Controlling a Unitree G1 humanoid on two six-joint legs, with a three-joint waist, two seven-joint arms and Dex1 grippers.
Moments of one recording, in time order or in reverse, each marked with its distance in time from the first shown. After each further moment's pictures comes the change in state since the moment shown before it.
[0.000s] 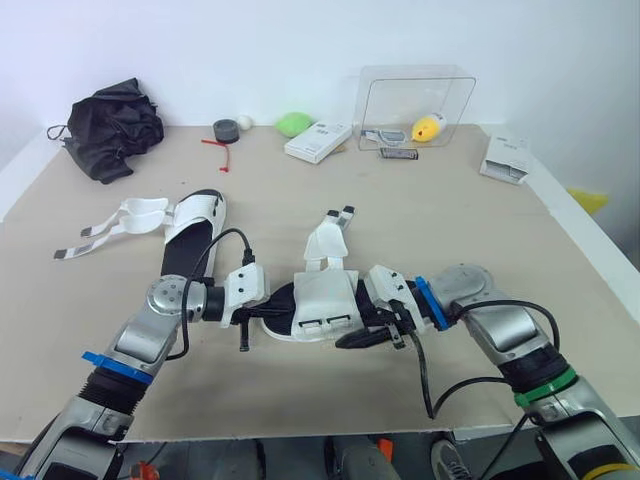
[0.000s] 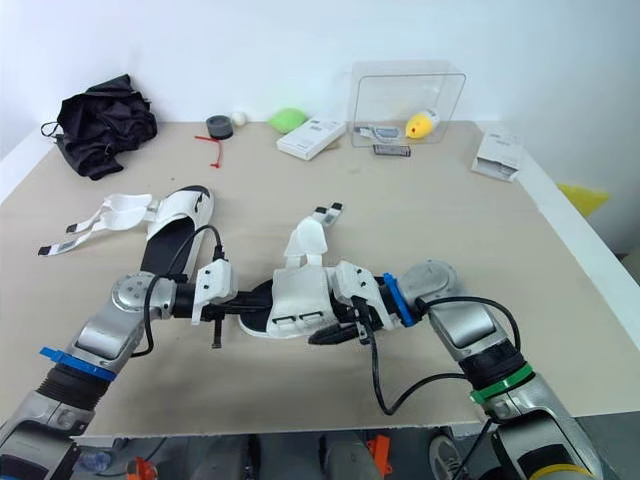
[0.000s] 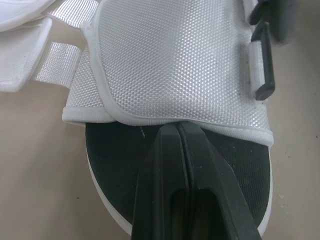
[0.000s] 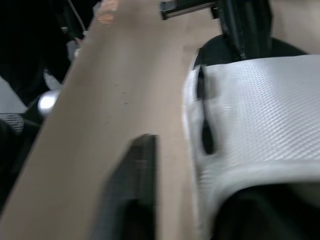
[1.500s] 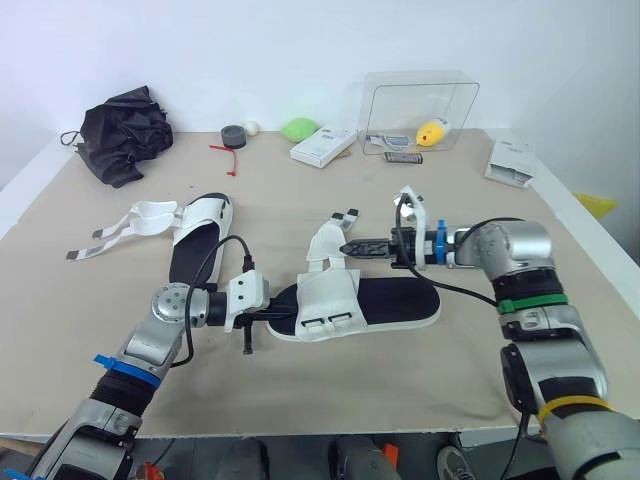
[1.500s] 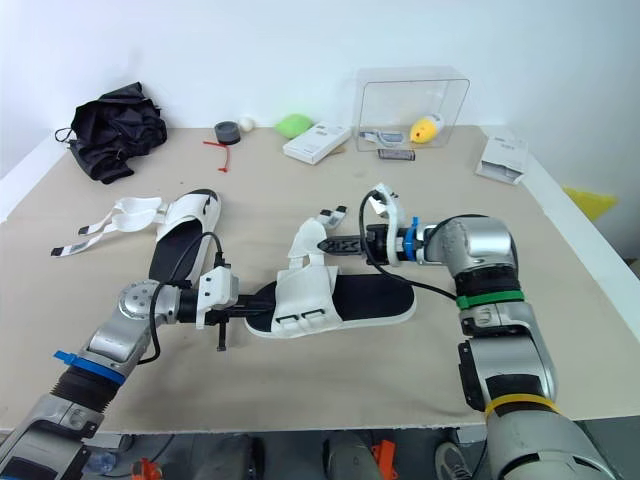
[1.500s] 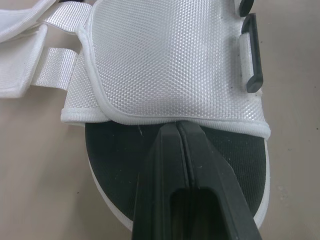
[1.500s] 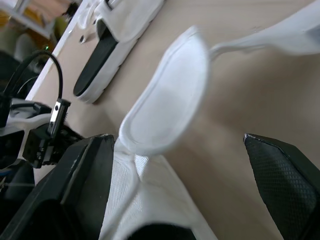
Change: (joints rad) left arm 0.002 -0.052 -0.003 0.122 0.005 -0.164 0.007; right arm -0.431 0.178 -0.279 0.597 0.213 0.710 -0.433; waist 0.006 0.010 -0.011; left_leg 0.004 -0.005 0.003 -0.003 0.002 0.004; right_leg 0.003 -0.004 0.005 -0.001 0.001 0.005
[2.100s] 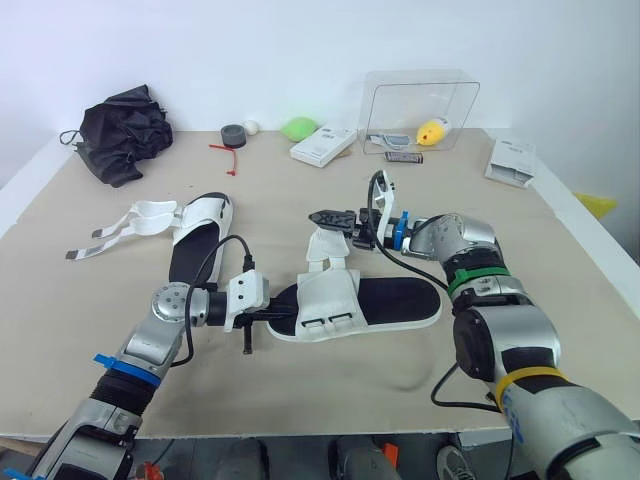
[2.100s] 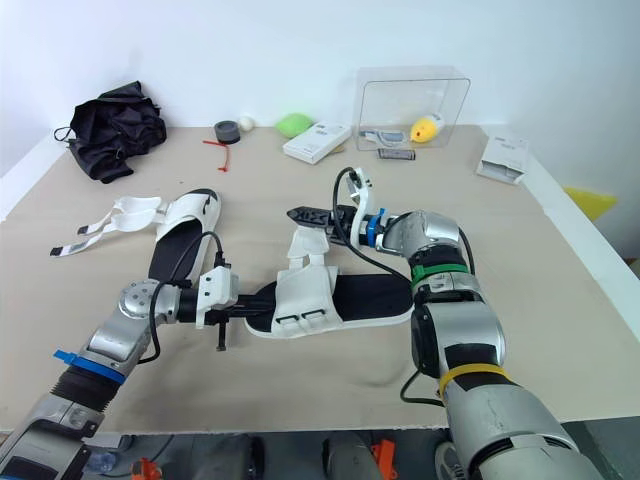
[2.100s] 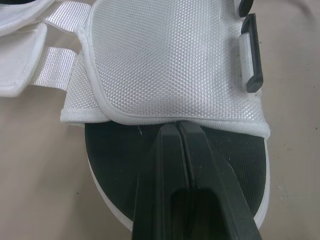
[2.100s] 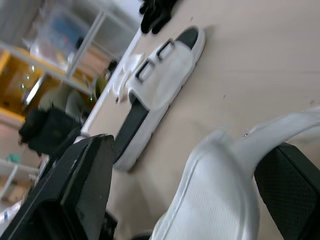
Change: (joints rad) left arm -0.003 0.001 0.003 -0.002 0.000 0.003 -0.005; right arm -0.193 0.212 -0.216 0.466 -0.022 -0.254 -0.057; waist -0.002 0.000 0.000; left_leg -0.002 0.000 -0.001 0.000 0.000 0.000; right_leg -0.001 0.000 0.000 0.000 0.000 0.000
